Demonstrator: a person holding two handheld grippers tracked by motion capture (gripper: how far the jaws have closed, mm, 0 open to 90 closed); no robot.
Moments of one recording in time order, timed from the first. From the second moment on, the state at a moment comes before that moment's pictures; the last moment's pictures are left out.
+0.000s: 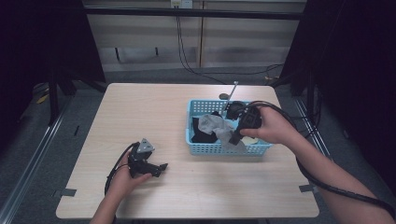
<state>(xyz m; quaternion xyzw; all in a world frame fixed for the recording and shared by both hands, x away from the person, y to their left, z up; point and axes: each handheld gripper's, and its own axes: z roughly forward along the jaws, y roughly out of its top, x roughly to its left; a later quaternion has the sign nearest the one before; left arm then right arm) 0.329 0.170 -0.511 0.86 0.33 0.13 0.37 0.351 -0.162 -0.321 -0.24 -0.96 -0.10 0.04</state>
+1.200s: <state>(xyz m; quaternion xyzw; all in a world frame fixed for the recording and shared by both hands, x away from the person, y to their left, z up) 0.330 0.170 -0.510 0.86 0.33 0.13 0.37 0.315 -0.115 -0.432 -0.19 -0.98 -0.08 0.07</state>
